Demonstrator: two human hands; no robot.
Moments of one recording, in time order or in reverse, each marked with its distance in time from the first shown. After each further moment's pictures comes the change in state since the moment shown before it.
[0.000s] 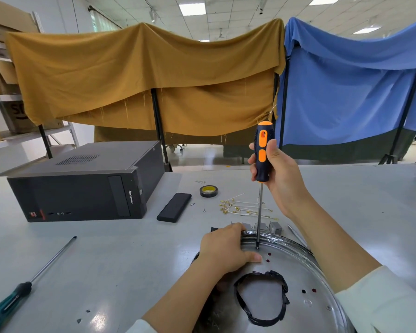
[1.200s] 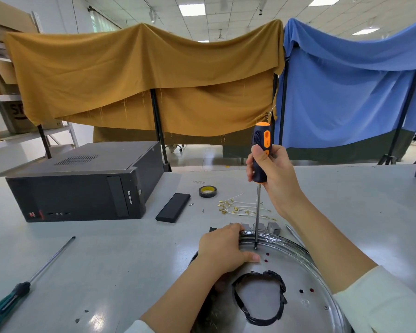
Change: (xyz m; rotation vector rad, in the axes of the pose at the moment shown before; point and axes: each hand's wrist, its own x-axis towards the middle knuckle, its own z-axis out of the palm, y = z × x) left_hand -0.001 -0.001 0.000 -0.017 0.000 0.007; right_hand 0.001 0.002 0.004 -0.065 0.018 -0.048
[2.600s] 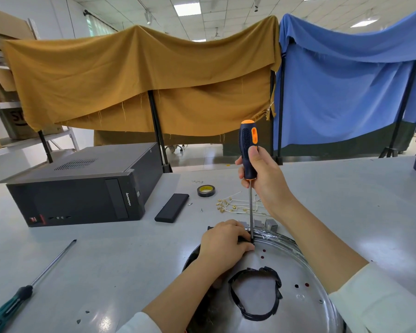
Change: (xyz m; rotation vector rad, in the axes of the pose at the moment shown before) left_hand 0.006 0.002 0.008 -0.040 0.126 0.124; right_hand -0.009 0.000 0.004 0.013 -0.055 0.049
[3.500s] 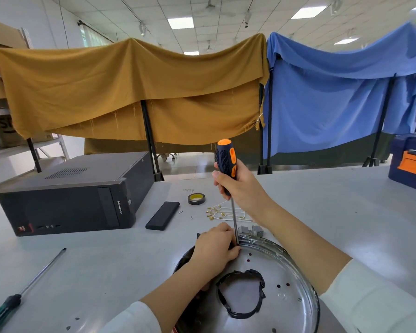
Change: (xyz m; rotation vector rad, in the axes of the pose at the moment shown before) left_hand 0.005 0.006 0.004 0.194 -0.017 0.076; right_hand -0.012 -0.020 0.011 -0.272 -0.123 0.047
